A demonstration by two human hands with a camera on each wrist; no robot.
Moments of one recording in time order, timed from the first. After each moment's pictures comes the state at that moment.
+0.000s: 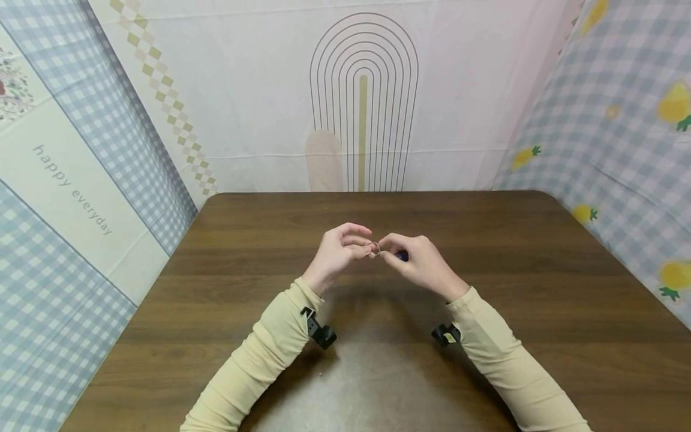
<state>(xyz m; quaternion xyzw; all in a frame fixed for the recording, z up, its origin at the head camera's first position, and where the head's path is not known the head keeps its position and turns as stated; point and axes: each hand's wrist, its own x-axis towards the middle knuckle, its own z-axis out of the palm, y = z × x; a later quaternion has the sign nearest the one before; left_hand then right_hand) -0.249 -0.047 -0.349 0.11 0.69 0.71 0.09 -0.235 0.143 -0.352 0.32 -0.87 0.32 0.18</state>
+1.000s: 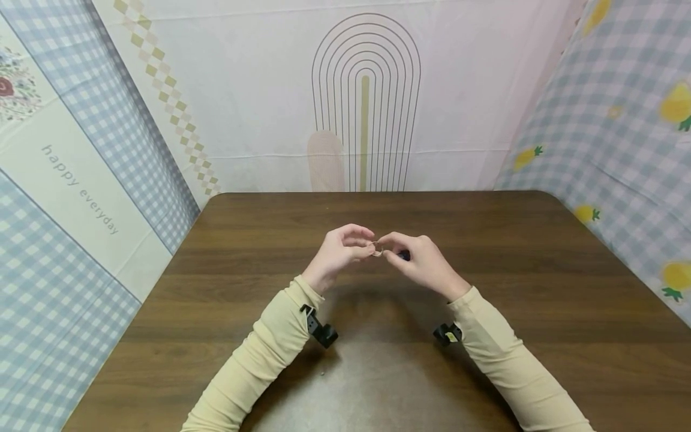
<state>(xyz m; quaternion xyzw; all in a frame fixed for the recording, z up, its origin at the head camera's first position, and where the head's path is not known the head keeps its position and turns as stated) -0.248 -0.050 -0.346 0.11 0.70 0.70 0.12 -0.235 0.143 -0.353 0.32 -0.87 0.33 0.16</state>
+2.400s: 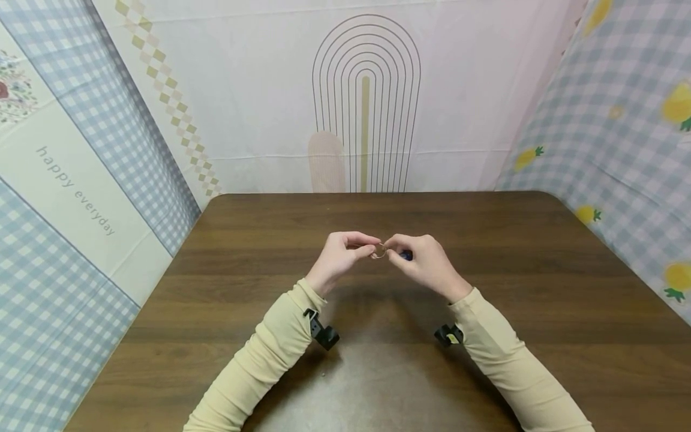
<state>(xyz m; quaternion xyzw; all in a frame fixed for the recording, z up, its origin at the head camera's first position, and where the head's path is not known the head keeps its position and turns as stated) -0.246 -0.045 -0.347 0.14 0.75 0.65 0.06 -0.233 0.144 -0.350 0.30 -0.88 0.31 0.21</state>
